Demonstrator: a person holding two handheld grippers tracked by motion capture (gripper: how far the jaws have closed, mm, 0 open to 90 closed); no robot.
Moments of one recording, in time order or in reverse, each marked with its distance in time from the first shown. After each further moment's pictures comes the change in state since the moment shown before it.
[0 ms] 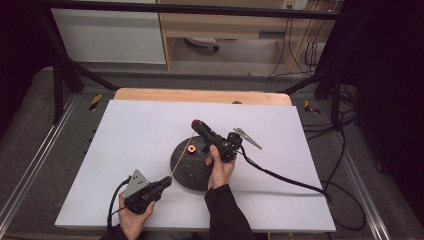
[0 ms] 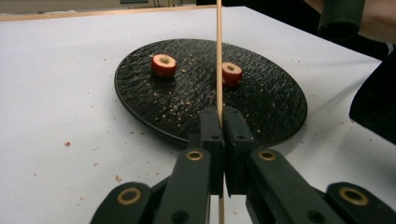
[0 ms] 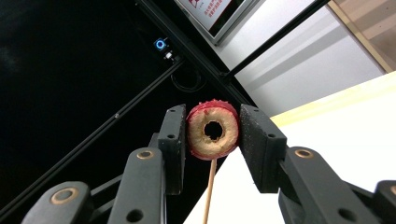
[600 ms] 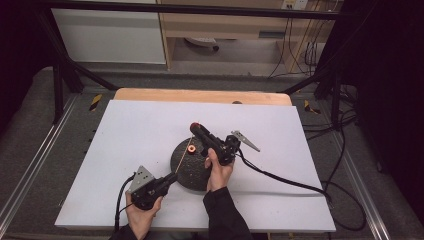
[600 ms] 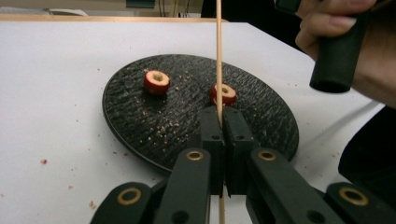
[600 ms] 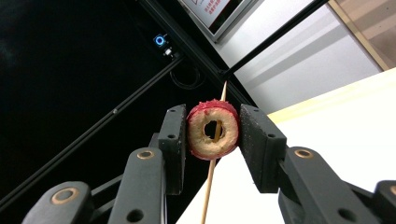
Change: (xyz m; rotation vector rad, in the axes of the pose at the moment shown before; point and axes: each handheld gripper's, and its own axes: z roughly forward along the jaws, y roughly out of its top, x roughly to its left) left arm -0.010 0.013 0.012 -0.033 0.015 -0.072; right arm -0.001 -0.009 -0.002 0.015 -0.003 -0.017
